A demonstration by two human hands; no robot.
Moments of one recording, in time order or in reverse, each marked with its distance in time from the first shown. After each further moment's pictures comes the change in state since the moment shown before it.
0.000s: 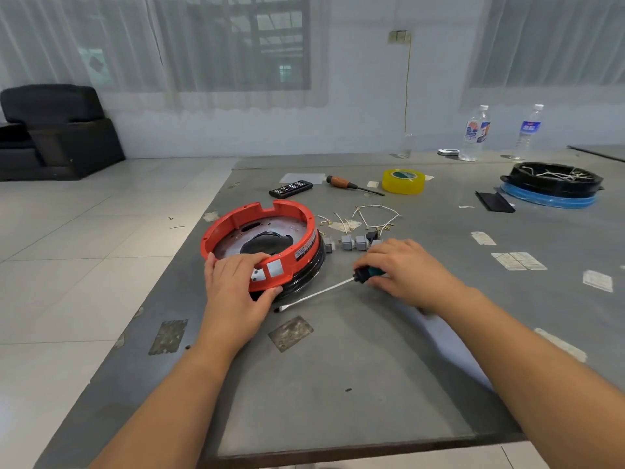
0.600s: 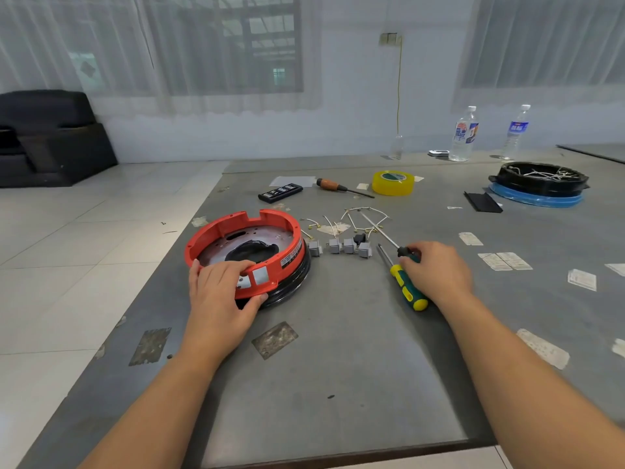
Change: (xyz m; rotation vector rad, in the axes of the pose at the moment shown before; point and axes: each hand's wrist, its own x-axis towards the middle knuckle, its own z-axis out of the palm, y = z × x) left_hand 0.001 -0.001 0.005 0.092 -0.022 0.022; right_hand -0.018 0.053 0.020 0.233 0.187 0.805
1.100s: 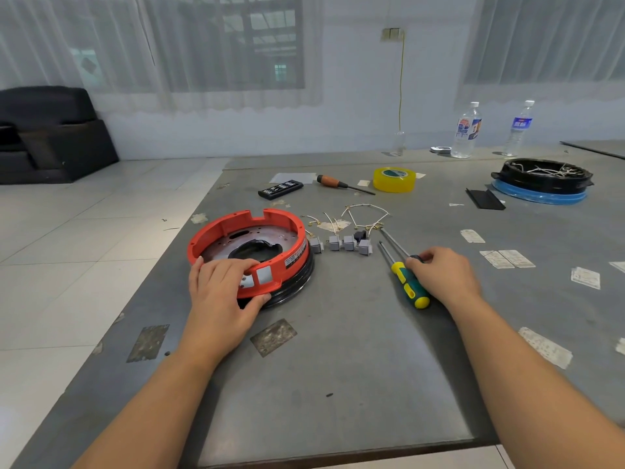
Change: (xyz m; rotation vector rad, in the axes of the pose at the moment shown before) left_hand -0.002 0.003 0.000 0.009 -0.045 0.018; right_hand -0.002 0.014 0.004 0.175 -0.086 0.204
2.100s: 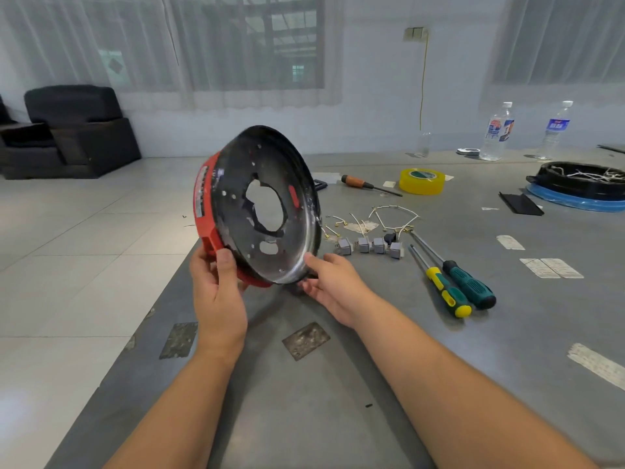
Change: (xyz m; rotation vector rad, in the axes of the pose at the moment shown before) left_hand 0.005 0.000 -0.013 -1.002 0.436 -0.471; right_hand -0.090 -0.171 0.104 1.201 -0.721 0.166
